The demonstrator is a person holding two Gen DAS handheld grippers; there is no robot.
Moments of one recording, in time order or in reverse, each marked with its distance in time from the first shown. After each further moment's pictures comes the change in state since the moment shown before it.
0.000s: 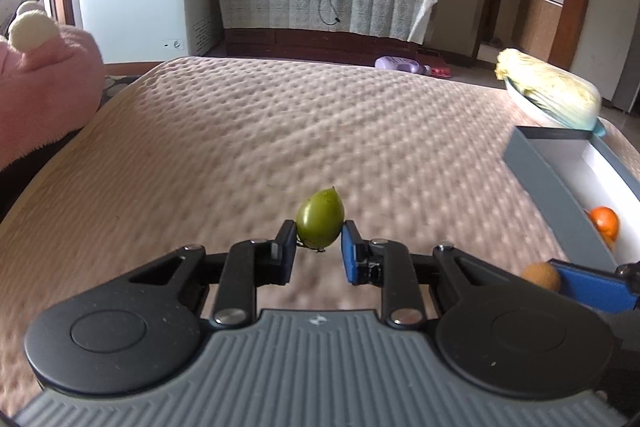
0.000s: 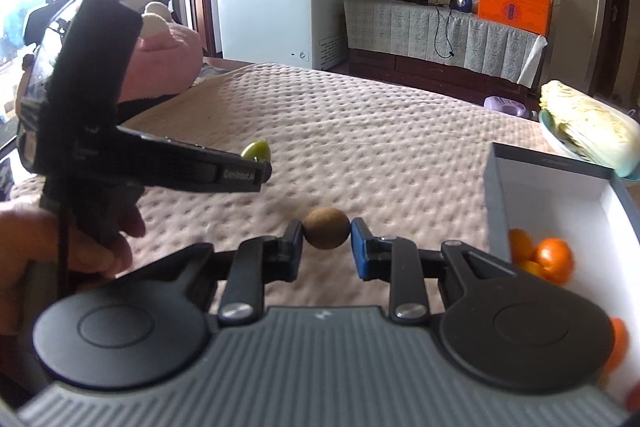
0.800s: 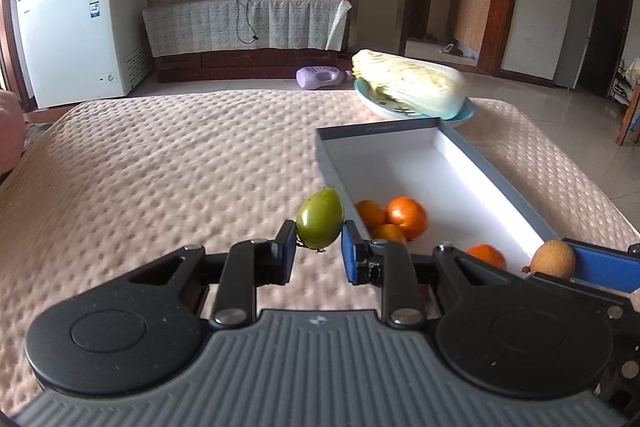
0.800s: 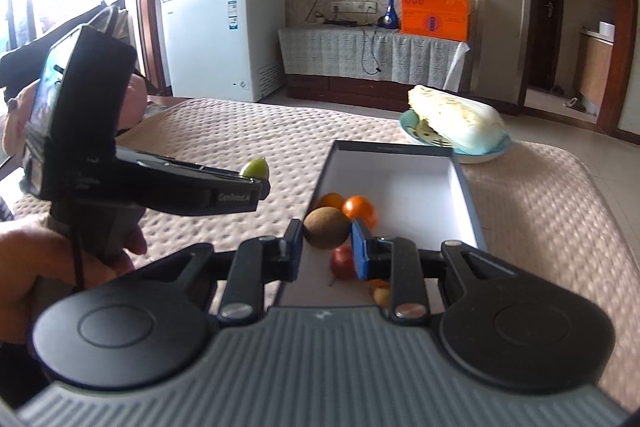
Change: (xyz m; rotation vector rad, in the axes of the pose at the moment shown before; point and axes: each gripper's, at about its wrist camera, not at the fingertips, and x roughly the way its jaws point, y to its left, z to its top) left arm -0.067 -0.156 -0.009 0.117 -0.035 -0.142; right arm -0.135 -0.087 -0.034 0.099 -0.072 -0.143
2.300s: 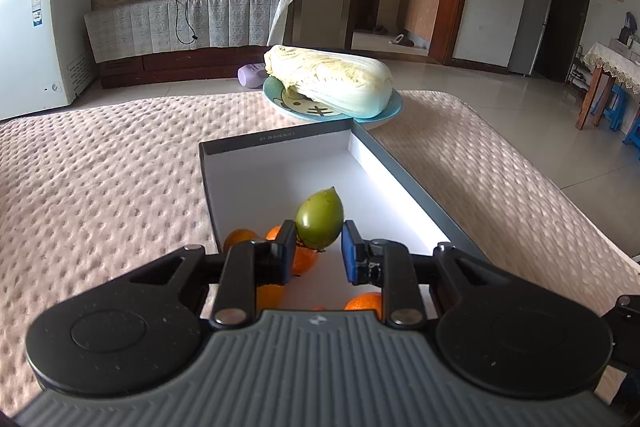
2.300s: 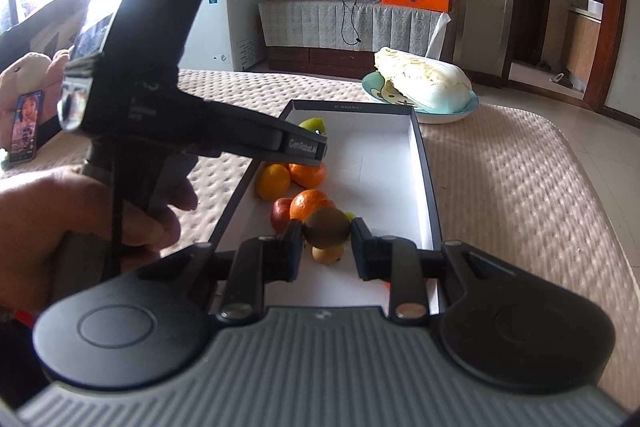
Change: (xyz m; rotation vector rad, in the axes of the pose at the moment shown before) left arm 0.046 -0.069 0.019 0.053 0.018 -0.144; right arm 0.004 -0.039 -0.021 0.010 0.086 -0.034
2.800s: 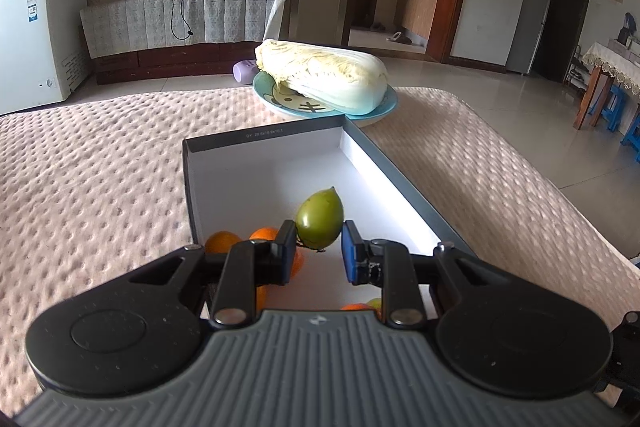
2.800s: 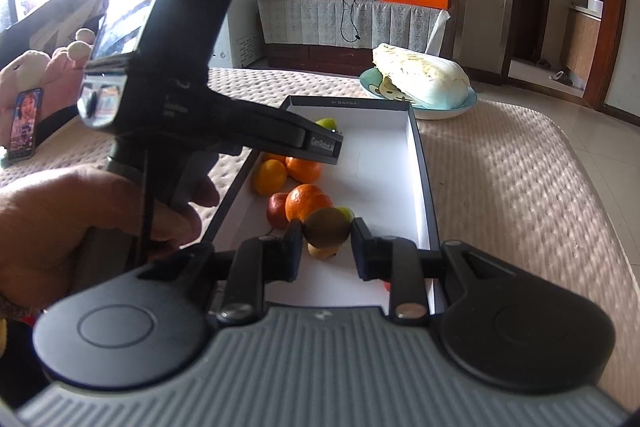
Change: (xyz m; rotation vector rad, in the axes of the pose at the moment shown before) left arm 0.015 -0.007 0.002 -0.005 0.009 -0.012; right arm 0.001 -0.003 -0.002 0.000 0.007 -0.001
